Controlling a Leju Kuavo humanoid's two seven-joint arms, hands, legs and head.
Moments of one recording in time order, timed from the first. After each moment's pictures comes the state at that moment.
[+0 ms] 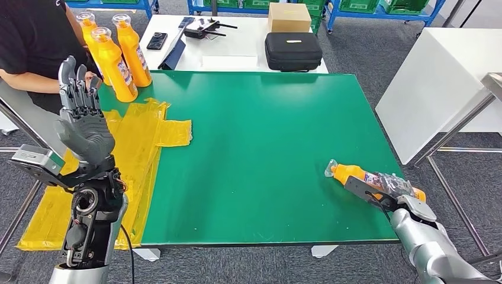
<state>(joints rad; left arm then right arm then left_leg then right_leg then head) -0.32 -0.05 -0.11 -1.60 0.01 0.12 -0.53 -0.54 -0.28 0.12 -0.36 1.03 -0.01 -0.08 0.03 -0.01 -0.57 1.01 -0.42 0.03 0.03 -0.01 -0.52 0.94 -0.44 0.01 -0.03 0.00</state>
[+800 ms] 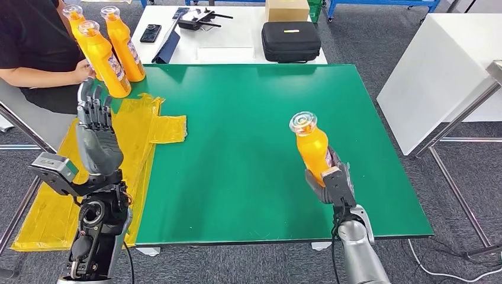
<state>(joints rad) -0.25 -0.07 -0.11 -1.57 0.02 0.10 -0.50 -0.24 0.07 0.00 -1.11 0.41 -0.10 -0.47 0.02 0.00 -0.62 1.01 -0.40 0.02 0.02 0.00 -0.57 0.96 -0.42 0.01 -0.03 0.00</state>
